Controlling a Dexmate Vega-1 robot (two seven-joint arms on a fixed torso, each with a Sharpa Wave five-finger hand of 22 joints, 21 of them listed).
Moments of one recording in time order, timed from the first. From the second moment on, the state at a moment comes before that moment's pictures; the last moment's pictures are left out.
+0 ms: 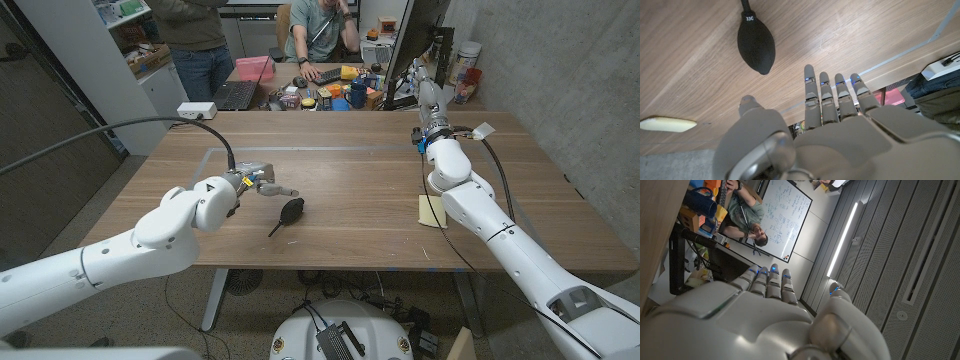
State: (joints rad) left arm 0.88 1.16 0.73 -2.40 0.72 0.84 -0.36; left_hand 0.50 0.02 -0.21 -0.03 0.49 0.71 0.19 0.26 0.19 0.48 0.17 0.23 0.21 0.34 0.18 0.20 0.20 0.18 0.21 0.19 0.19; right arm -0.82 -0.45 -0.37 -1.66 0.35 0.22 -0.37; right_hand 0.19 0.05 0.14 -0.05 0.50 0.18 0.13 0.19 0.18 0.19 0.16 0.21 0.18 0.08 0.10 0.18 0.17 0.01 0.01 0.20 0.18
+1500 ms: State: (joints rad) left arm 0.91 0.89 0.68 -2.25 1.17 0.60 -0.79; left_hand 0.50 0.01 -0.22 -0.03 0.50 0.71 0.19 0.25 0.19 0.47 0.17 0.23 0.21 0.32 0.19 0.20 0.20 0.15 0.22 0.19 0.19; right arm -0.81 -0.42 -0.34 -1.55 0.37 0.34 -0.34; right_hand 0.18 0.05 0.13 -0.05 0.50 0.19 0.12 0.19 0.18 0.19 0.16 0.21 0.18 0.08 0.10 0.18 0.17 0.02 0.02 0.20 0.18
